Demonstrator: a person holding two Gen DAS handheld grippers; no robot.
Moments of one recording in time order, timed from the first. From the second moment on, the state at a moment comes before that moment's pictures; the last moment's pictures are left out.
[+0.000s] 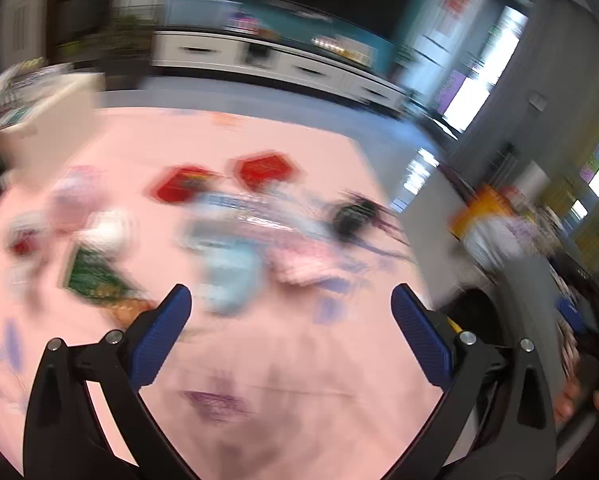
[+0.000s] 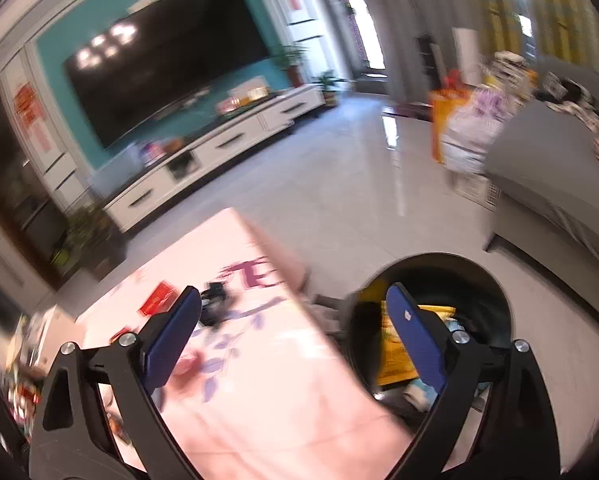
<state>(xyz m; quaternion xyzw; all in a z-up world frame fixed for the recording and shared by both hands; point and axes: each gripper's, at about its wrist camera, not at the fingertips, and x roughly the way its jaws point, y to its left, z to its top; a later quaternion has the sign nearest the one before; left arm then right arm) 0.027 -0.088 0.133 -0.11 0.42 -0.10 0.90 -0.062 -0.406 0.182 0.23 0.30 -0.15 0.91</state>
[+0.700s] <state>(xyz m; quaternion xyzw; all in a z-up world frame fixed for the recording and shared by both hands) 0.063 0.137 0.086 -0.19 0.42 0.11 0.88 0.025 -0.250 0.127 0.15 0.40 0.01 0.91</state>
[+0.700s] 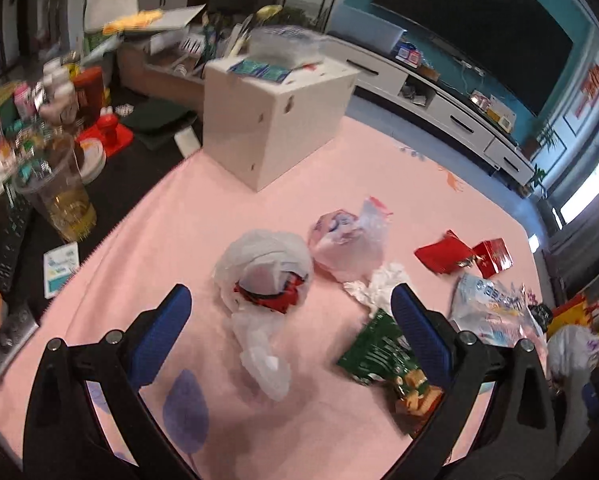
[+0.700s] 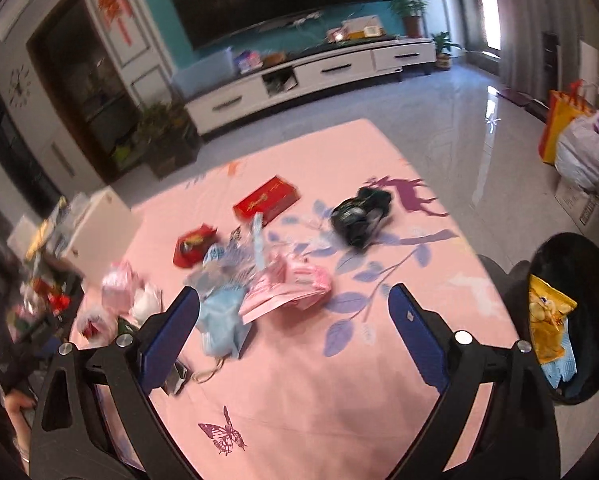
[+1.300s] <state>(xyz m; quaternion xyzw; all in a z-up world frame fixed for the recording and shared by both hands) 0.093 0.152 0.026 -0.26 0.46 0.10 0.85 0.108 -0.213 0.050 0.06 0.50 0.06 0.86</state>
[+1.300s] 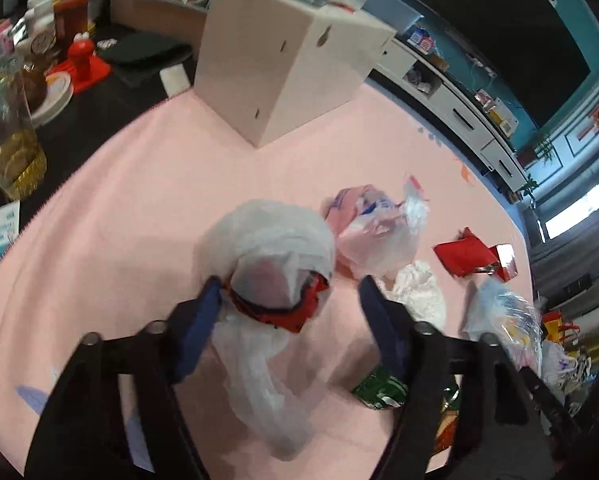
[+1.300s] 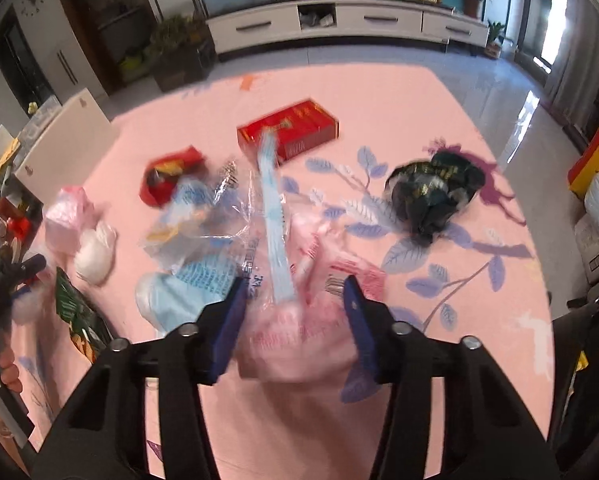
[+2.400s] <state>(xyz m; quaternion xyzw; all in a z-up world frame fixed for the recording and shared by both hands) 0.021 0.058 0.128 -0.26 0.39 -0.03 0.88 0.037 -0.270 0.079 0.11 0.53 0.03 0.84</state>
